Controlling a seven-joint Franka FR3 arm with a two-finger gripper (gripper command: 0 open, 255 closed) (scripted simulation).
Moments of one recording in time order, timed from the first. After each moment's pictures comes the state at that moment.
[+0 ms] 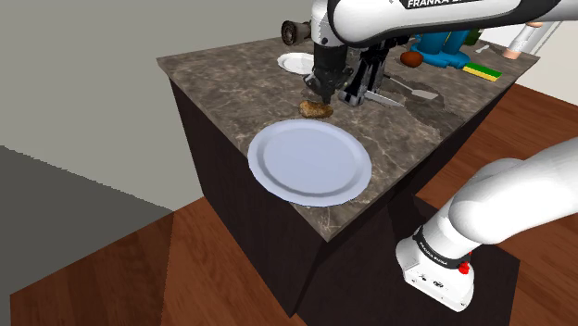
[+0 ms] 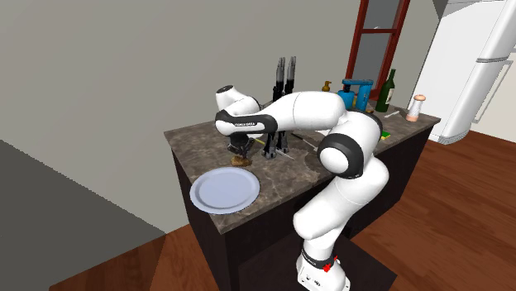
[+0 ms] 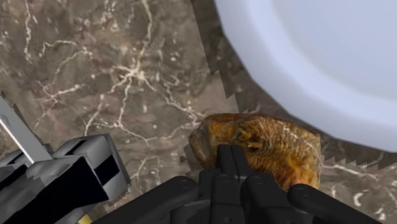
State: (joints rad) arm -0.15 -0.38 0.31 -2.18 -0.13 1.80 0.62
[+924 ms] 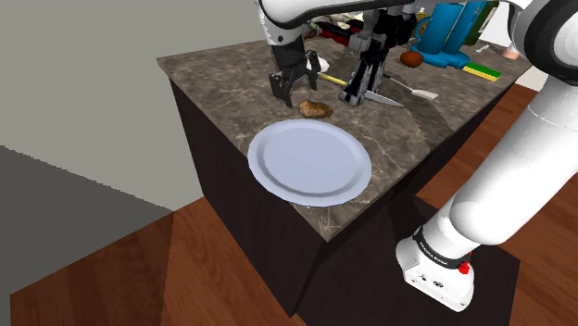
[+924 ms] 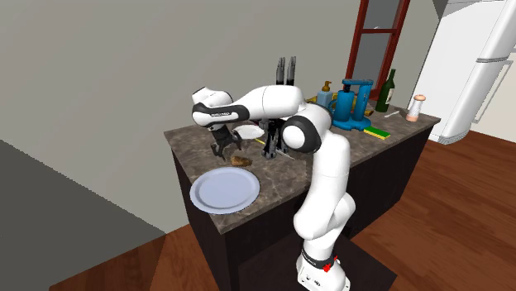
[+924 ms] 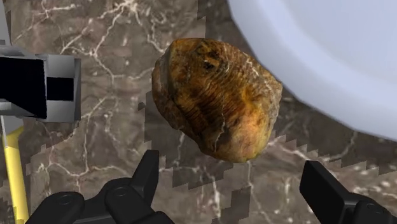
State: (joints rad) arm -0.13 0.09 0.37 -1.71 -0.23 1.48 0.43
